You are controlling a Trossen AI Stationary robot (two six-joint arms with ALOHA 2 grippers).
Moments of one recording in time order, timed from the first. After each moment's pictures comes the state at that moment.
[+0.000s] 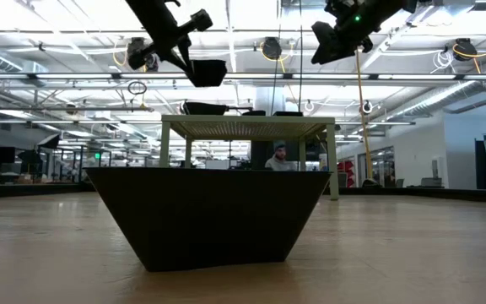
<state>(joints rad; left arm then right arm) 0.29 1.38 1.23 -0.49 -0.70 -1.05 -0.51 1.14 1.03 -0.17 0.45 -0.09</state>
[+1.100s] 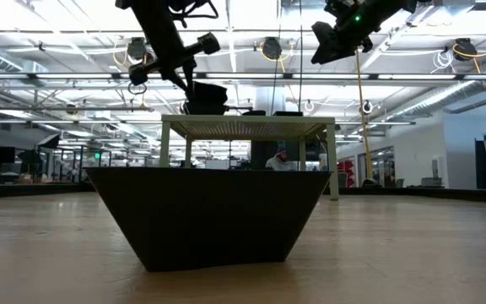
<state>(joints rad) 0.26 1.49 1.23 -0.55 -0.76 -1.20 -0.51 1.14 1.03 -0.17 0.44 -0.09</state>
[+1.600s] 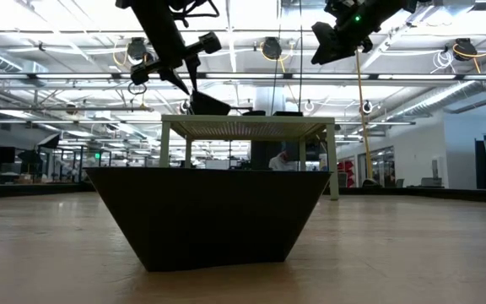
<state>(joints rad) 0.26 1.49 1.23 -0.55 -0.73 -1.17 -0.51 1.14 1.03 -0.17 0.44 -0.09</state>
